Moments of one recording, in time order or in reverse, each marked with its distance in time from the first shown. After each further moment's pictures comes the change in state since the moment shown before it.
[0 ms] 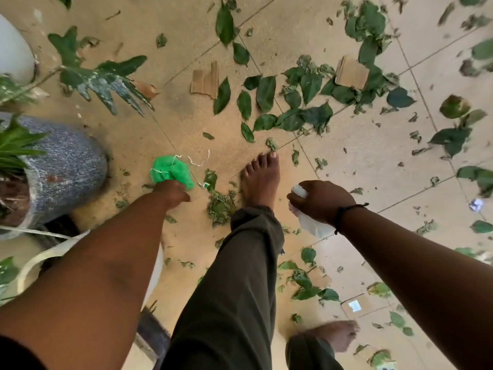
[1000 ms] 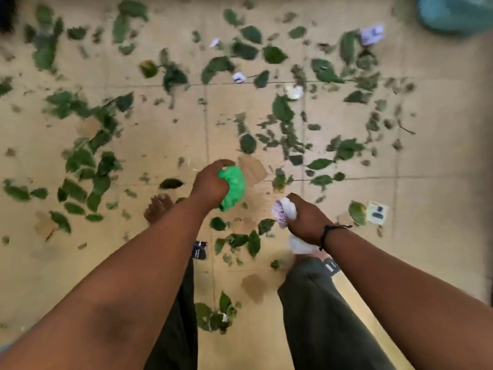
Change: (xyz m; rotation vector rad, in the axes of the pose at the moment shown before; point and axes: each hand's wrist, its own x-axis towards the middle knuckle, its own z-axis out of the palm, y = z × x) left_hand -0.260 0.222 0.056 0.136 -0.596 0.475; right_hand -0.273 0.232 0.246 1.153 0.408 0.246
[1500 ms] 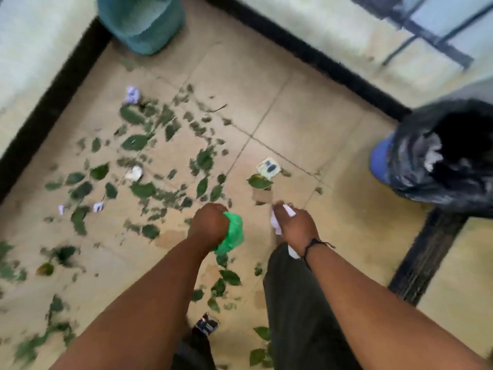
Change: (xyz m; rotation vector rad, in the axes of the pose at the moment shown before) left_hand -0.118 0.150 0.211 1.049 -0.430 0.425; right_hand -0.177 0.130 0.017 1.202 0.805 0.558
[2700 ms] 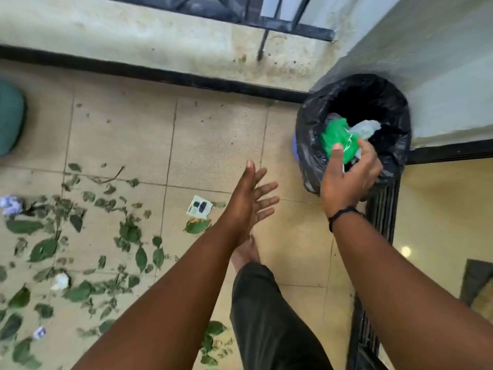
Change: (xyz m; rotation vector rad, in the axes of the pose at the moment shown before) left_hand 0.041 0.278 0.109 -0.692 -0.713 0.071; right_hand 0.095 0.057 -0.237 0.390 1.285 0.047
